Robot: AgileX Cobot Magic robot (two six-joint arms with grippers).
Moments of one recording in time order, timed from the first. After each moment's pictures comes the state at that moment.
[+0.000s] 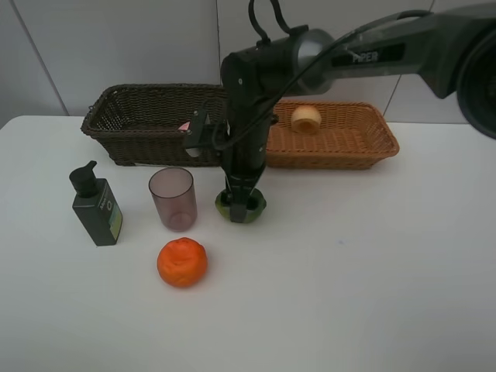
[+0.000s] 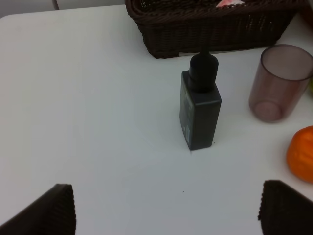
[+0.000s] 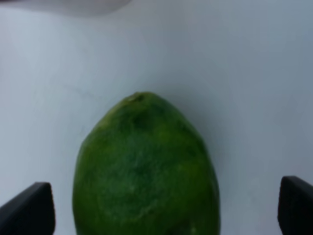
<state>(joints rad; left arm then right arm) -0.12 -0.01 -0.51 0.07 1.06 -0.05 0.72 2.26 -1.73 -0.09 1.01 -0.70</state>
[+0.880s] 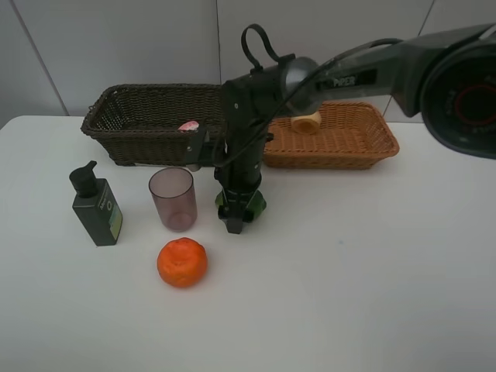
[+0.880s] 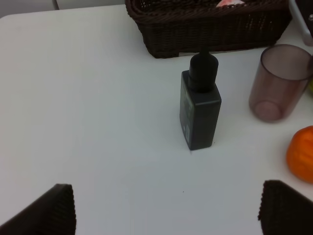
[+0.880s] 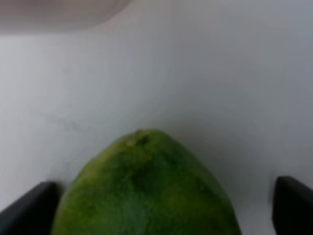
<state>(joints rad) -0.12 -0.01 -0.51 0.07 1.06 -0.05 0.72 2.33 -1.73 -0.08 0.95 -0.70</state>
